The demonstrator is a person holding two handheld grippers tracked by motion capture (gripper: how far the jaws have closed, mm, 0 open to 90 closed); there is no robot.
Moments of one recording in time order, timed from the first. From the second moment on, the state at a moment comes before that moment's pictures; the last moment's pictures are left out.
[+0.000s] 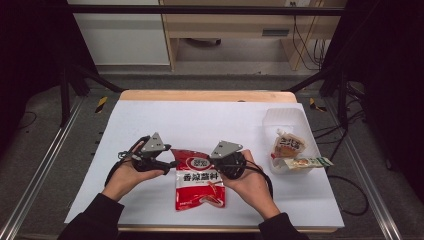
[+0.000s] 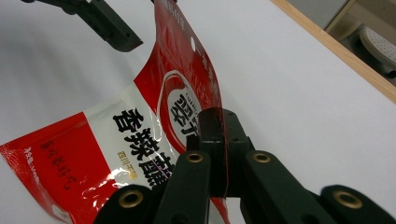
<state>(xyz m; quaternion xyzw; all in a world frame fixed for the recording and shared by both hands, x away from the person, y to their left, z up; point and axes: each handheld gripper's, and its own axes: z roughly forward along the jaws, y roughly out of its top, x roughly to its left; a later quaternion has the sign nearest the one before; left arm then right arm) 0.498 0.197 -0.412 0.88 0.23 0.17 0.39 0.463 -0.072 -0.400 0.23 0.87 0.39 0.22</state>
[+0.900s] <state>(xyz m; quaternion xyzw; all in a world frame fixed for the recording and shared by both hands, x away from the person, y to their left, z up) 0.500 0.189 -0.368 0.87 0.19 0.16 0.42 0.462 -0.086 -0.375 0.24 0.85 0.41 0.21</state>
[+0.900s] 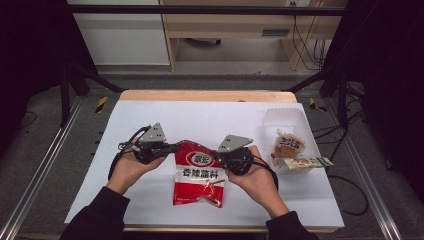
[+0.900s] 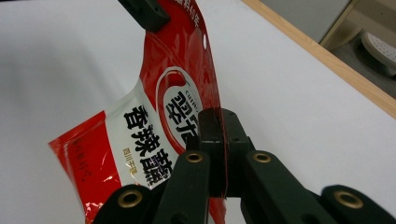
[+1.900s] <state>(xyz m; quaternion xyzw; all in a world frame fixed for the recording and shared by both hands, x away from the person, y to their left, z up) 0.489 0.194 -0.341 0.87 0.16 0.18 0.43 0.468 -0.084 -0.365 0.20 0.89 0.37 0.16</state>
